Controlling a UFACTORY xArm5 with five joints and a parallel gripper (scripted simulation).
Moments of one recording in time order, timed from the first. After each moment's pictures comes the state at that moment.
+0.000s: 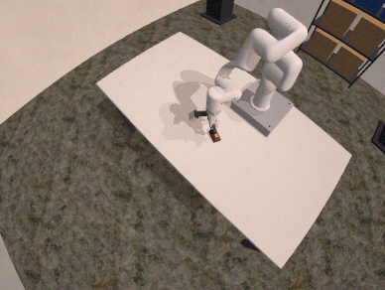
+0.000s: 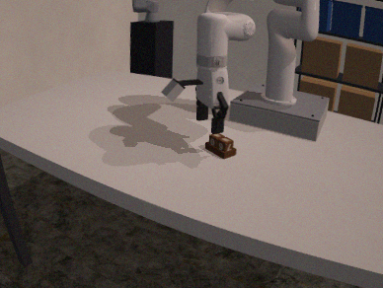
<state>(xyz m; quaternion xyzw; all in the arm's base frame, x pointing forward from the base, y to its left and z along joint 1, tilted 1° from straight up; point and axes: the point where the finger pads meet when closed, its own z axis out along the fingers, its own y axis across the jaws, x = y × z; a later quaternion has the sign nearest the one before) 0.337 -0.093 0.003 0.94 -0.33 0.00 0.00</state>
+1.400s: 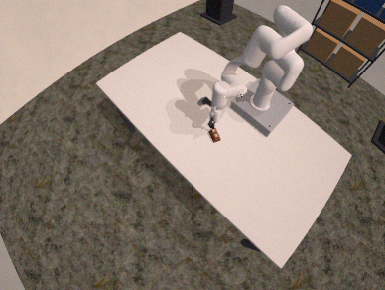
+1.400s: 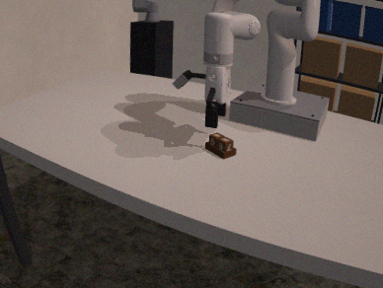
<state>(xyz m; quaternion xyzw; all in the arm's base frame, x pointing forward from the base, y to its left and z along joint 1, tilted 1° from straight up) 0.296 -0.095 0.004 0.77 -0.63 0.00 0.00</state>
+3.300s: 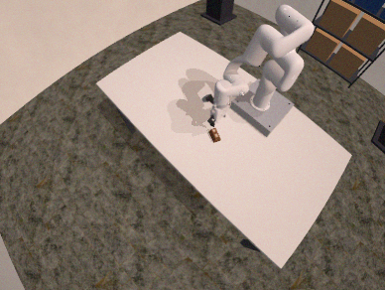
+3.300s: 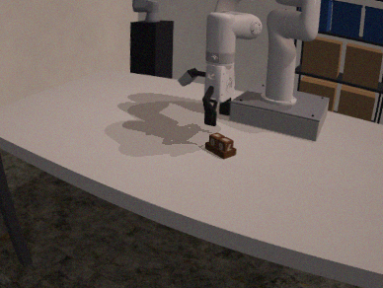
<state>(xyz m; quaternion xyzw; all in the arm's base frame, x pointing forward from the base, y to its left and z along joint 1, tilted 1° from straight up) 0.283 -0.095 0.004 0.71 -0.70 0.00 0.00</state>
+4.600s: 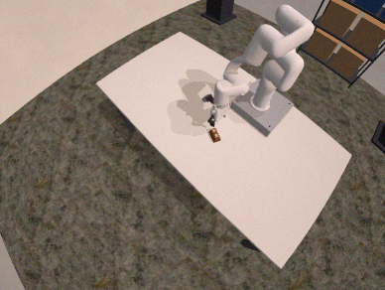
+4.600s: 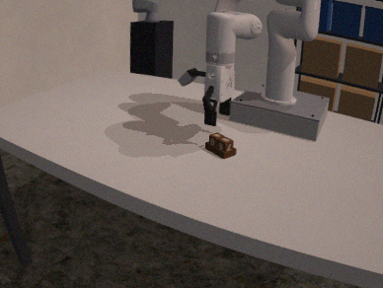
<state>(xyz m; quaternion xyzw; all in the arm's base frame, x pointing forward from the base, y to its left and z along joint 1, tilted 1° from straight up) 0.283 -0.095 0.004 0.71 -0.70 0.00 0.00</state>
